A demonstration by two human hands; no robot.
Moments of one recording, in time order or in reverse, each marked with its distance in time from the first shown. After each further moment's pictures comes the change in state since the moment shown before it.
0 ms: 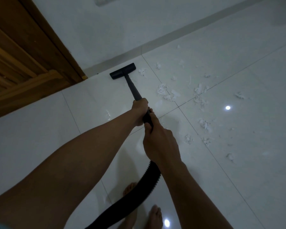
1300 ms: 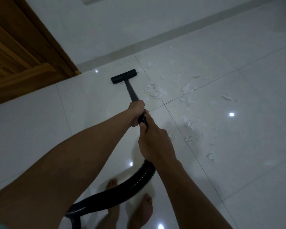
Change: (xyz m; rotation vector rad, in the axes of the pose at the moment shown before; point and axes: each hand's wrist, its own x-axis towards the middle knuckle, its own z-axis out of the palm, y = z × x) left_hand -0.056 -0.075 0.124 0.100 0.056 0.016; right_hand -0.046 0.128 -0.096 0.059 -0.078 -0.073
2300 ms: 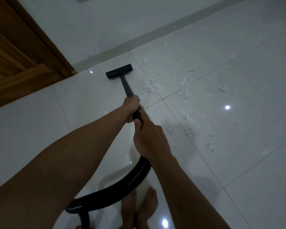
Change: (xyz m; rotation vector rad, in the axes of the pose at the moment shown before) left_hand -0.020 -0.008 -0.026 0.045 0.007 0.065; right_hand -0.026 -0.017 0.023 0.038 0.028 -0.009
